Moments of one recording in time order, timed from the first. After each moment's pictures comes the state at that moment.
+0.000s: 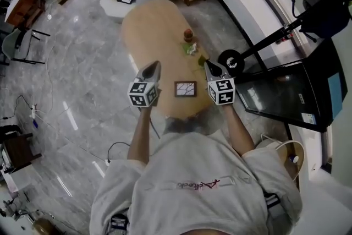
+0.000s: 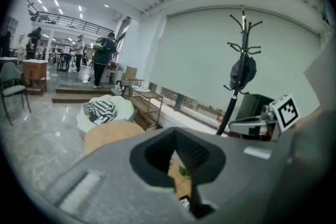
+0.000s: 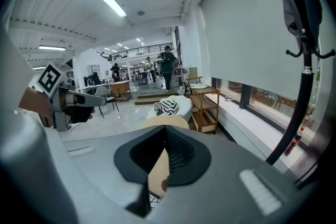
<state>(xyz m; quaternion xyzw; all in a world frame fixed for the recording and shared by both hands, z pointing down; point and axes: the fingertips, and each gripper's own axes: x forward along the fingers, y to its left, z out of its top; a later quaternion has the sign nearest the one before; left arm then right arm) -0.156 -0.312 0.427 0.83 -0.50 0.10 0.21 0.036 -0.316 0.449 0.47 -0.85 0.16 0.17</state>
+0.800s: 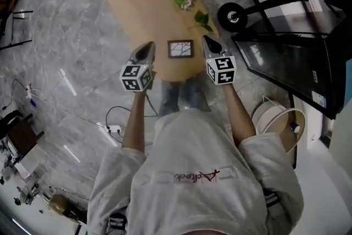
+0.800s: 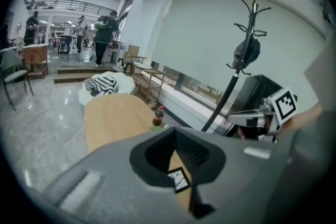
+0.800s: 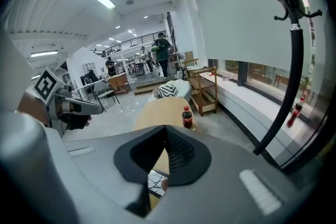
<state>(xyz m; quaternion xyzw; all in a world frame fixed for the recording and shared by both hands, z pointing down) -0.139 -0.277 0.564 0.81 -0.48 0.16 0.29 0.052 -0.292 0.572 0.46 -0.83 0.24 0.20</state>
